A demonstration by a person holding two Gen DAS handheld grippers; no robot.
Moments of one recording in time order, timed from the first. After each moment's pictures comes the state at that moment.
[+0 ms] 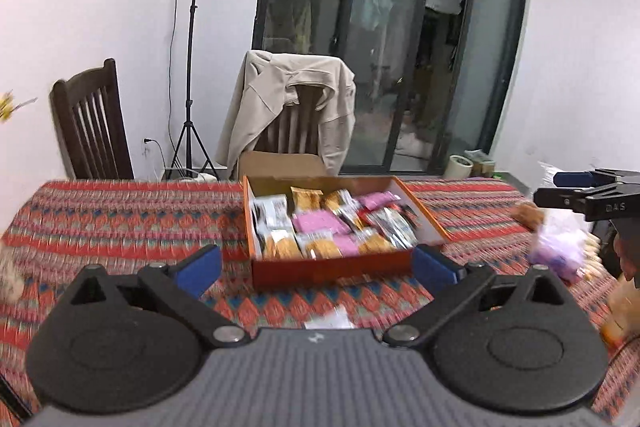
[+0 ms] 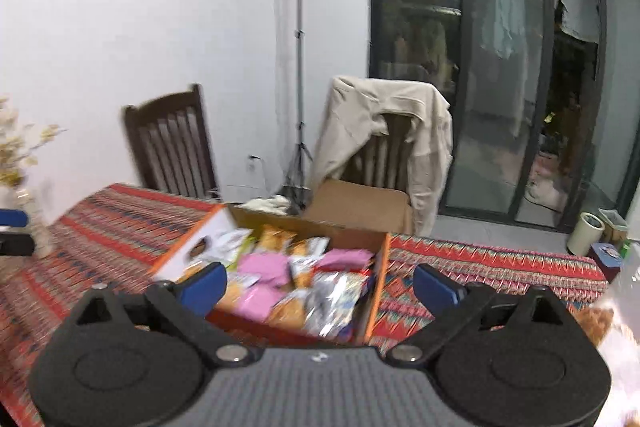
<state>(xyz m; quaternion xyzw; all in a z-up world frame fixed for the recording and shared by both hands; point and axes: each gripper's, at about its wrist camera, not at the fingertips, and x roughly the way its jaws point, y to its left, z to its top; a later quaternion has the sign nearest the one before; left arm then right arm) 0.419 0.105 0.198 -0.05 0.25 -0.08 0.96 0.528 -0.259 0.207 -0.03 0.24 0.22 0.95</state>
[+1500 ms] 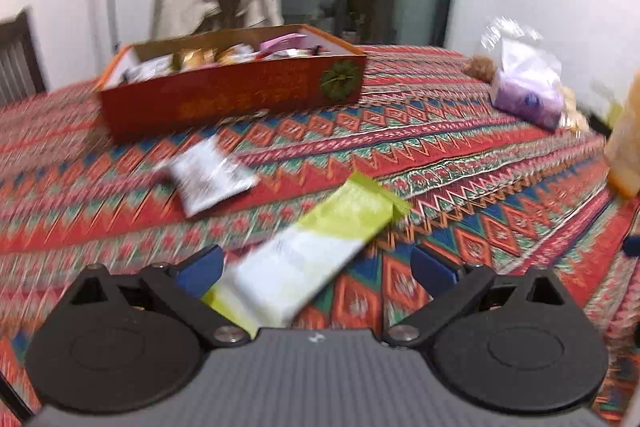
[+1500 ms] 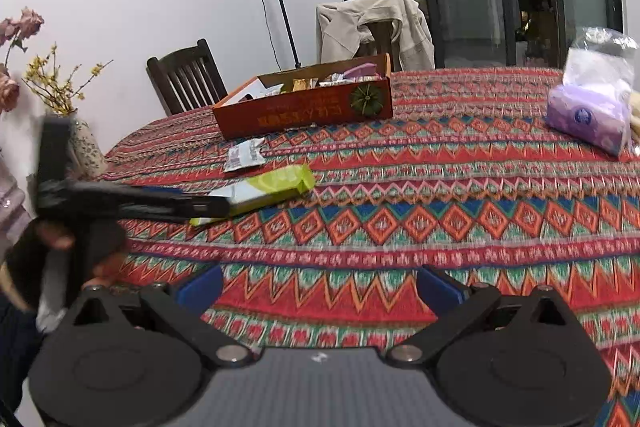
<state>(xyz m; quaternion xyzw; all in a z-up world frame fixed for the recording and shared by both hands) 0.428 -0.026 0.008 0.04 0.33 -0.17 0.93 0.307 -0.276 0.031 0.07 0.32 0.19 0.93</state>
